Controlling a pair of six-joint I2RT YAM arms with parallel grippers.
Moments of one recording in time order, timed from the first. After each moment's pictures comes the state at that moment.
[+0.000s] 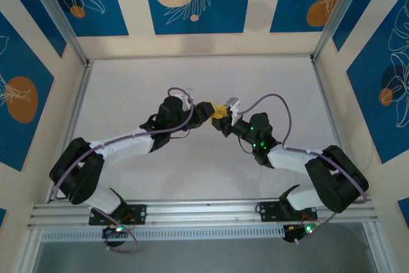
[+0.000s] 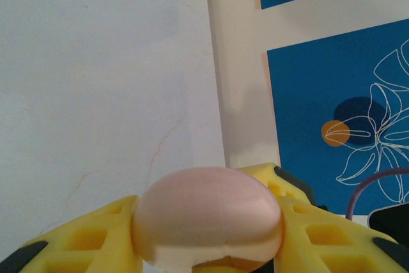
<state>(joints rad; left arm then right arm) -0.73 1.51 0.85 0.37 0.26 -1.18 0.58 1.37 0.44 0.88 -0.29 0.08</state>
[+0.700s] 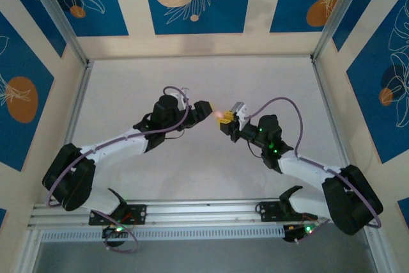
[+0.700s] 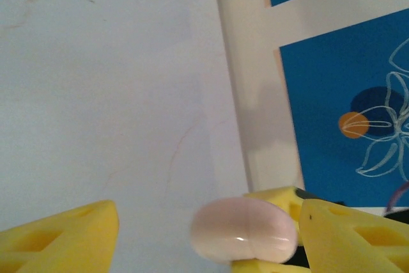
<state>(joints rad) -0.68 1.43 0.85 0.23 0.26 -1.05 0.51 1.15 0.39 0.63 -0.41 -0.01</state>
